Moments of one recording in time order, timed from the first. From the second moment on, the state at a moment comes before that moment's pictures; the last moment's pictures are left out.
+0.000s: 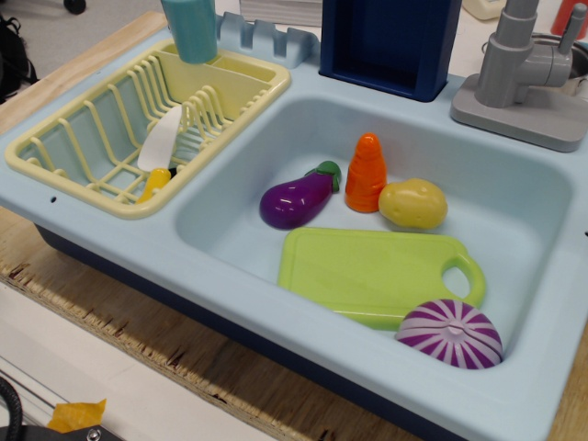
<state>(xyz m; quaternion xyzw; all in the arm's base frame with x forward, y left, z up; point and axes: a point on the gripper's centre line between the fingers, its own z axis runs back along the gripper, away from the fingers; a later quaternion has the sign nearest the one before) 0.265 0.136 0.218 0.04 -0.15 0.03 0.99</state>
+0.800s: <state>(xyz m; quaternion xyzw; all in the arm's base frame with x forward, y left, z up) 0.311 0.126 0.203 0.05 -0.15 -0.02 0.99</state>
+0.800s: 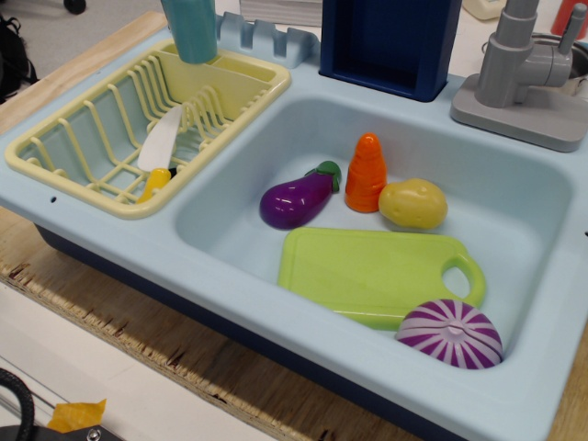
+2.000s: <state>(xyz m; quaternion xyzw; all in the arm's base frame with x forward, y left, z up) 0.326 0.116 0.146 -0.01 -0.12 -0.02 0.99</state>
